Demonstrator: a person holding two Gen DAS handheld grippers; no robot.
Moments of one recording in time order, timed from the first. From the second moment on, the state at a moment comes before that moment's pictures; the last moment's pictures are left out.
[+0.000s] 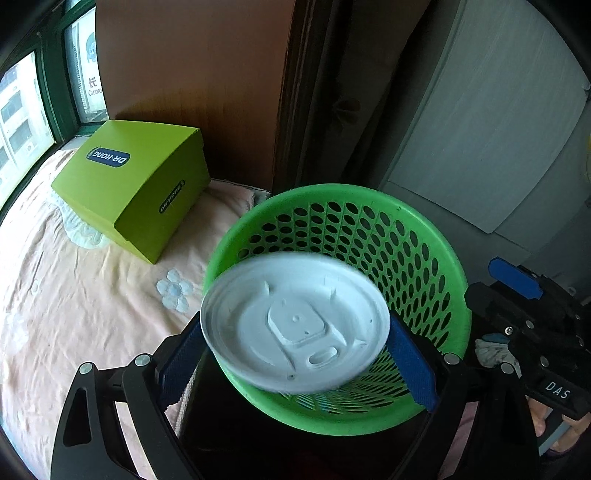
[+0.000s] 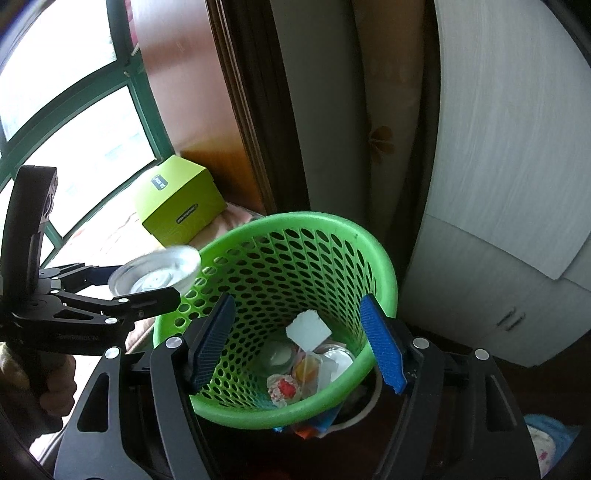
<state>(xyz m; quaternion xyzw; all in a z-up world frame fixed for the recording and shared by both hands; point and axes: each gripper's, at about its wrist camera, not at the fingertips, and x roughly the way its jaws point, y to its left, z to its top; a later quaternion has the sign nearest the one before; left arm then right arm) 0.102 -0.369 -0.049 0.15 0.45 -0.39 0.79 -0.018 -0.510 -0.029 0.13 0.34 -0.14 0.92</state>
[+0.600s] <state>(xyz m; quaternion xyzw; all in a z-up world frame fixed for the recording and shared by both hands) 0.111 -0.301 -0.032 0.12 0.43 -0.34 0.82 0.005 -0.468 -0.026 0.12 0.34 -0.10 0.93</state>
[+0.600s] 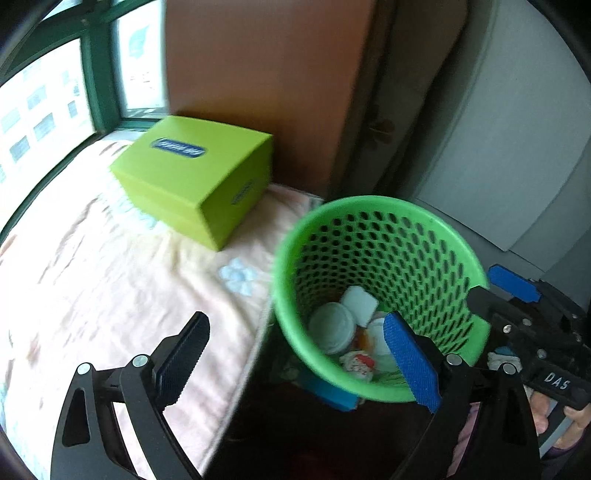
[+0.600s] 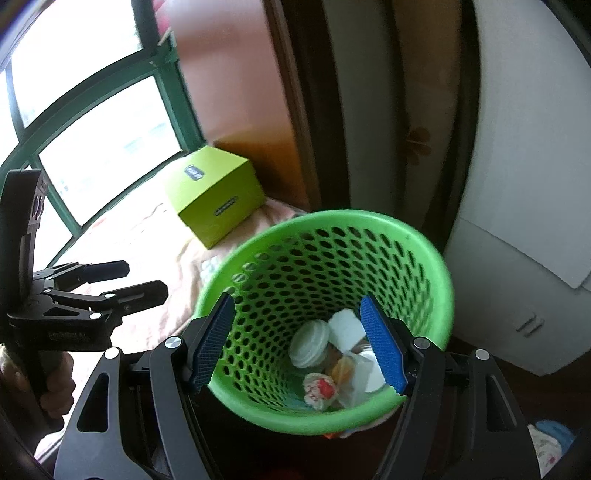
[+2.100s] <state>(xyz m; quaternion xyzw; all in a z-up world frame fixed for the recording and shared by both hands) 0.278 0.026 -0.087 0.03 0.47 -0.06 0.88 0.174 -0.268 -0.051 0.03 0.40 0.10 0.91</state>
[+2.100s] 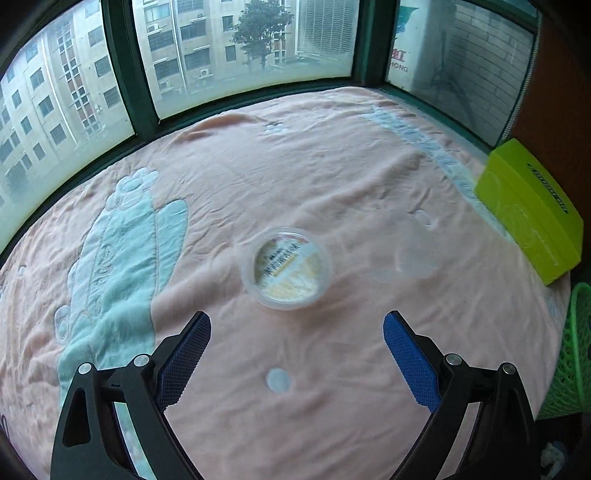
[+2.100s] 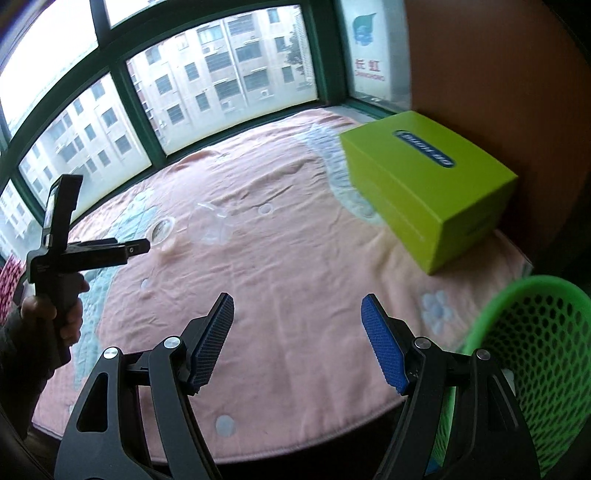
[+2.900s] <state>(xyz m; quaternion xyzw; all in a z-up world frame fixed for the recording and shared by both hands) 0.326 0.030 -0.120 0.04 0.50 -0.11 0.86 0.260 -0.201 -0.089 -0.06 0.43 0.19 0.88</state>
